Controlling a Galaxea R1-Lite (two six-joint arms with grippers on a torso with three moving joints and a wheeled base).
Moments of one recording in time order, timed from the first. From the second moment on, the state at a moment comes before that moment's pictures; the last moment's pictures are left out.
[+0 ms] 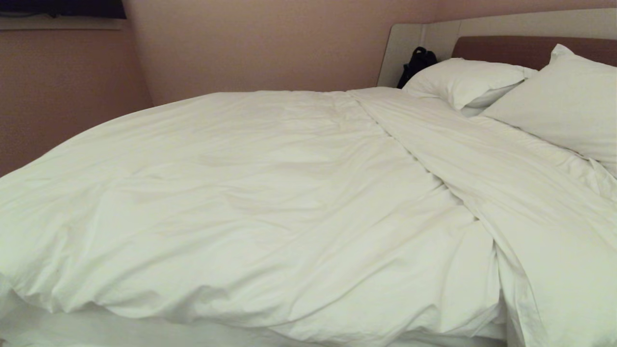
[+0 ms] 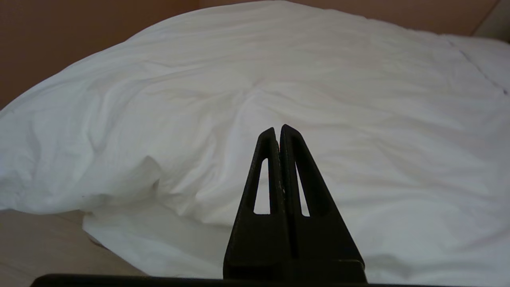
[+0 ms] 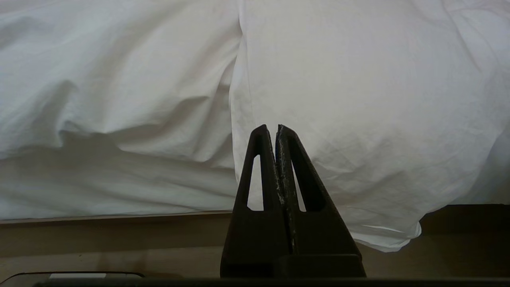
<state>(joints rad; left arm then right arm) 0.31 0.52 -0.76 0.19 -0.01 -0.16 0.00 0.00 0.00 0.00 0.00 -0.01</state>
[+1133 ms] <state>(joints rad) 0.03 0.18 -0.47 0.22 0.12 0.06 0.00 0.00 0.00 0.00 0.00 -0.01</state>
